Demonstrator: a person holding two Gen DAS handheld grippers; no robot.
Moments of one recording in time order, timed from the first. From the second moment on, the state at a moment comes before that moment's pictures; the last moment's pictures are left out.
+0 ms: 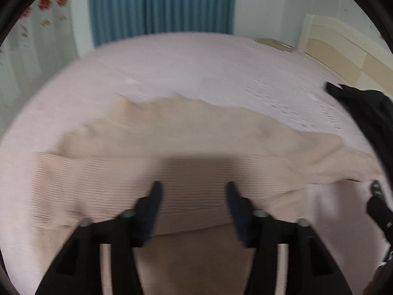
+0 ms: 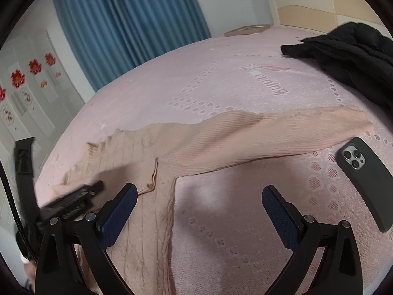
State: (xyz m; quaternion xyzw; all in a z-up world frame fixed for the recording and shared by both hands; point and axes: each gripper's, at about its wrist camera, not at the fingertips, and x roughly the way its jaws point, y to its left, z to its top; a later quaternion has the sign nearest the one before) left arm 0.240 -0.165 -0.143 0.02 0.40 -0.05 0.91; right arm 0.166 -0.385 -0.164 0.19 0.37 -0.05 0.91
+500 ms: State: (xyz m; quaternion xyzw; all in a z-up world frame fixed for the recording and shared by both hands) left arm 0.249 -0.042 -0.146 -0.01 0.39 0.03 0.92; right arm 0.183 -0.344 -0.153 0.19 0.38 -0.02 0.91
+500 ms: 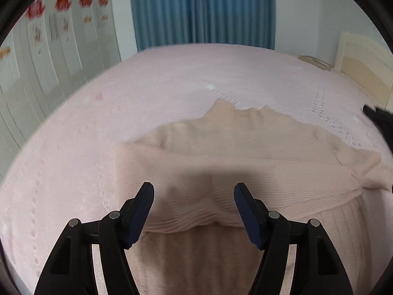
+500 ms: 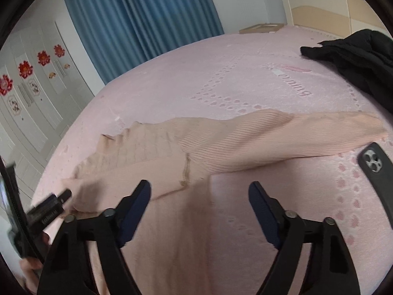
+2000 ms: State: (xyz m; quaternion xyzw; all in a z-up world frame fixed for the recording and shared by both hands) left arm 0.305 0.047 -0.198 -0.12 0.45 0.03 0.89; right arm 0.257 -0.339 -0.191 0.11 0.44 -0.08 0.89
